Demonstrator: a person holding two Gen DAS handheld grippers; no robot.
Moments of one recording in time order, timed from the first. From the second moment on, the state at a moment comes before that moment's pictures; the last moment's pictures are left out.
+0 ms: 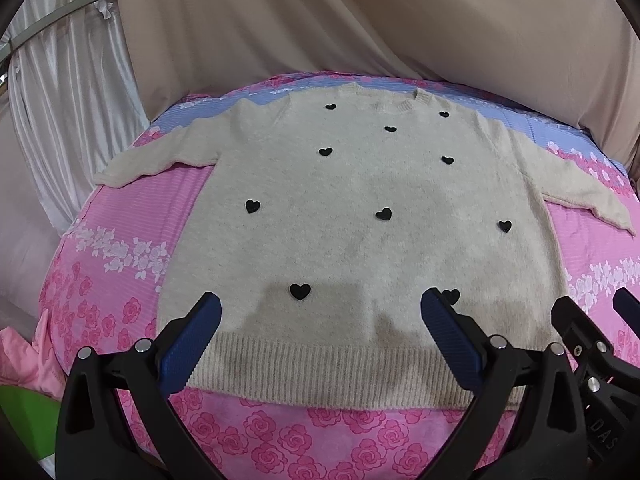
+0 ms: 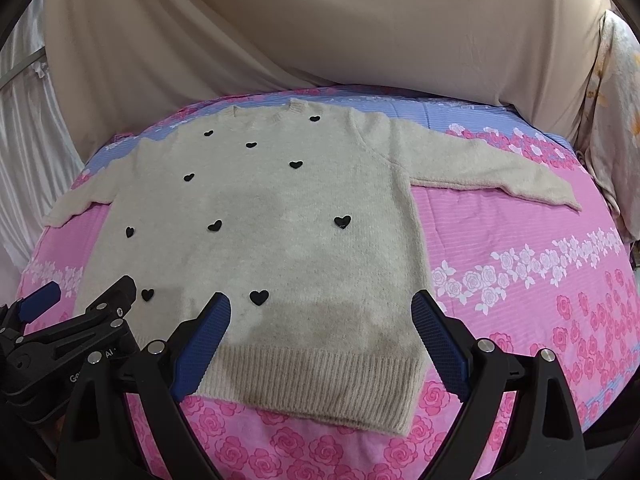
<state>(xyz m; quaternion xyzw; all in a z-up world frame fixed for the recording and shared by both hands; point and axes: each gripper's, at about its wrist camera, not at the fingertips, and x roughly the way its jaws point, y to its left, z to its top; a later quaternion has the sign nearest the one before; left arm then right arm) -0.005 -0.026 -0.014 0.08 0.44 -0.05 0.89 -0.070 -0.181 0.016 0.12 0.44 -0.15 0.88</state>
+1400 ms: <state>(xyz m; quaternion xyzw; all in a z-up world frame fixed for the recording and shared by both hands) 0.002 -0.027 -0.024 0.09 0.45 -0.05 0.89 -0.060 -0.182 0.011 0.12 0.45 -0.15 0.87</state>
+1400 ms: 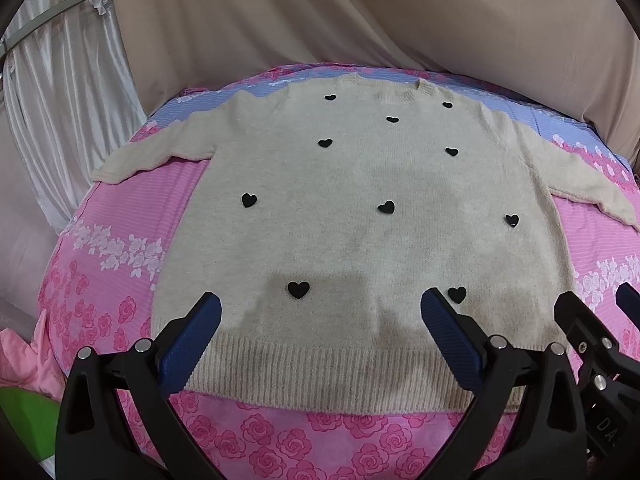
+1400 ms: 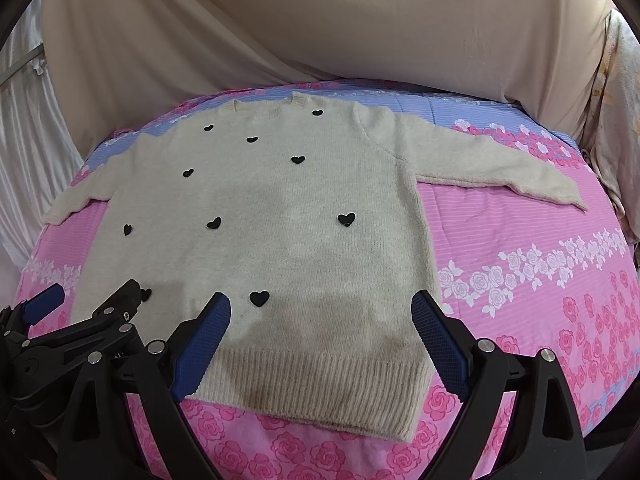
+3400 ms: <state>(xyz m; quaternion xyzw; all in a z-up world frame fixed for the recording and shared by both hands) 0.099 -0.035 -0.039 -0.02 0.49 -0.02 0.87 0.202 -0.332 0.080 0.28 0.34 0.09 0.89</state>
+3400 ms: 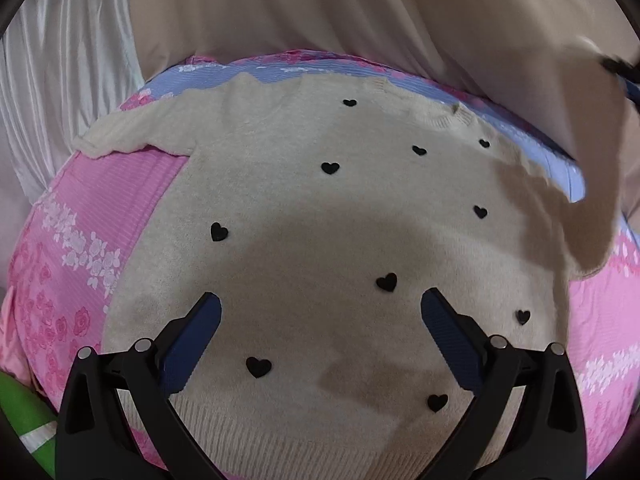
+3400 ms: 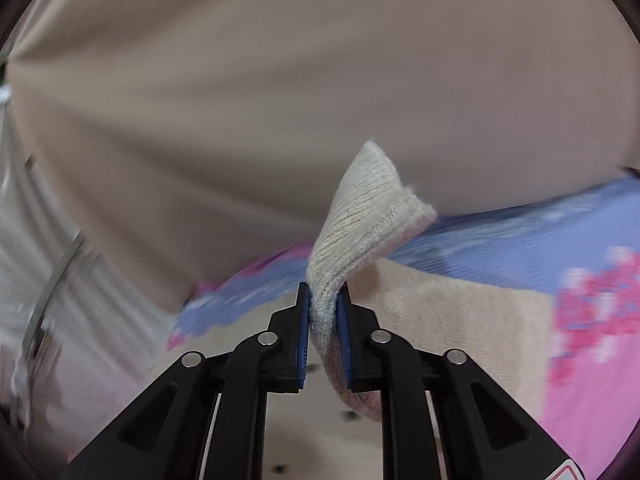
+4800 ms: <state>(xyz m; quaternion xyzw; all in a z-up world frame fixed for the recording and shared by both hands) 0.336 0.005 -0.096 -0.23 0.52 -0.05 0.82 0.115 -0.371 -0.084 0.27 0.47 -0.16 0.83</state>
